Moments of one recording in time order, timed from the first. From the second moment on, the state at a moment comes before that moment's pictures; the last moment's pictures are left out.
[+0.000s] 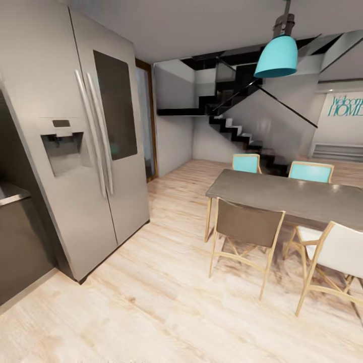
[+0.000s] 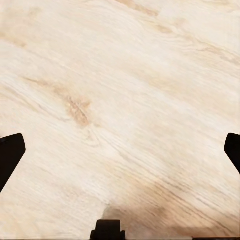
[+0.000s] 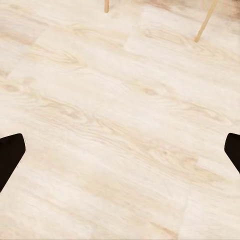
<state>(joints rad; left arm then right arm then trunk) 0.00 0.00 0.00 -0.38 0.01 -0.33 0.00 0.00 0.02 0.00 -0.53 0.00 -0.36 -0.08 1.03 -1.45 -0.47</state>
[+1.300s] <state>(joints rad) 0.00 0.00 0.00 -0.38 0.01 -0.33 0.00 0.00 0.02 0.00 -0.52 0.00 -0.36 -0.08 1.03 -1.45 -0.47</state>
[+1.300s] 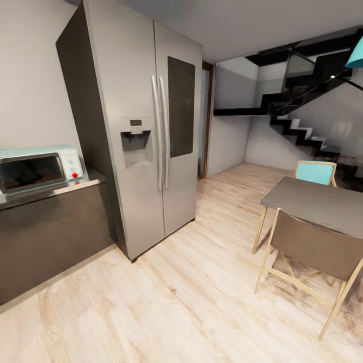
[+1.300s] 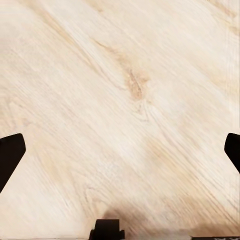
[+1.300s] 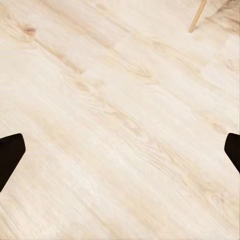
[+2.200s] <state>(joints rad) 0.00 0.00 0.00 -0.38 0.01 -0.33 0.00 0.00 0.02 0.00 -0.52 0.00 -0.36 -0.08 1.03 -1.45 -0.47</state>
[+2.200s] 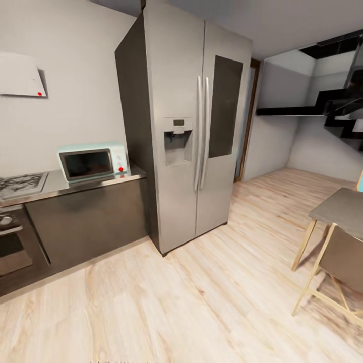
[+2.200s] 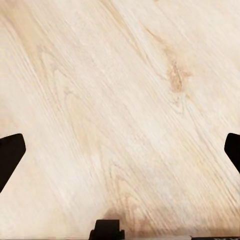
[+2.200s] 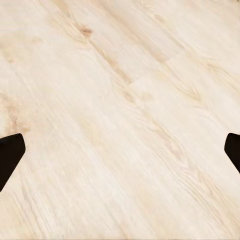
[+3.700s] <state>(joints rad) 0.00 0.00 0.00 -0.38 0.01 -0.33 0.00 0.00 0.02 0.00 -0.52 0.00 -0.36 -0.08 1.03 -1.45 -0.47</state>
